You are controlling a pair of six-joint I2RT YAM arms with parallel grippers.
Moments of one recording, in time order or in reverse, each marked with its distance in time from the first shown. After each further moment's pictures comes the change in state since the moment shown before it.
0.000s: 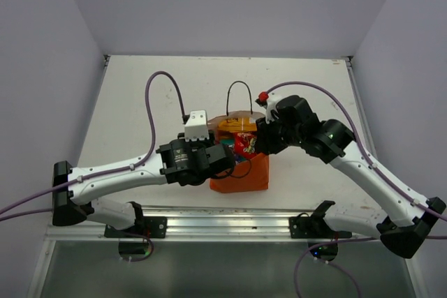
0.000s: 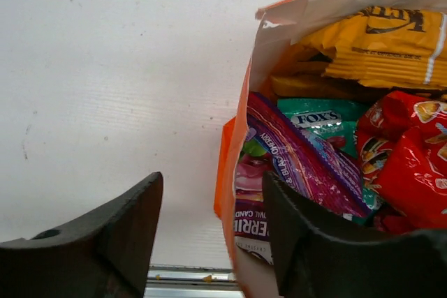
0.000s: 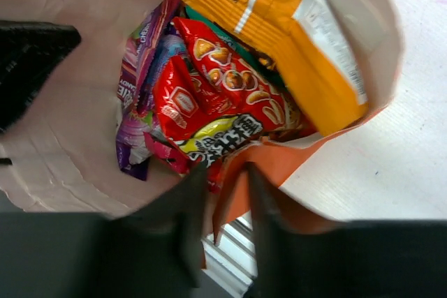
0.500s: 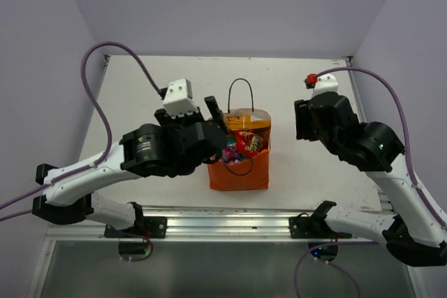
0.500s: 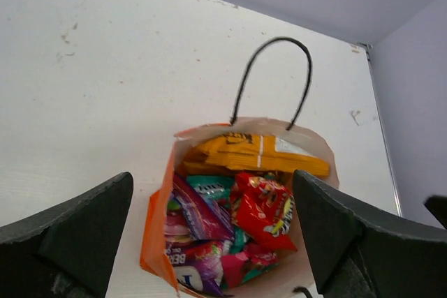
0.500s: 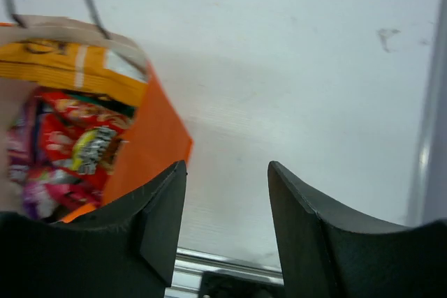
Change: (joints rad) left arm -0.103 0.055 0.489 -0.079 -0.229 0.041; right arm 0.014 -0.060 0.292 -0.248 0.538 0.050
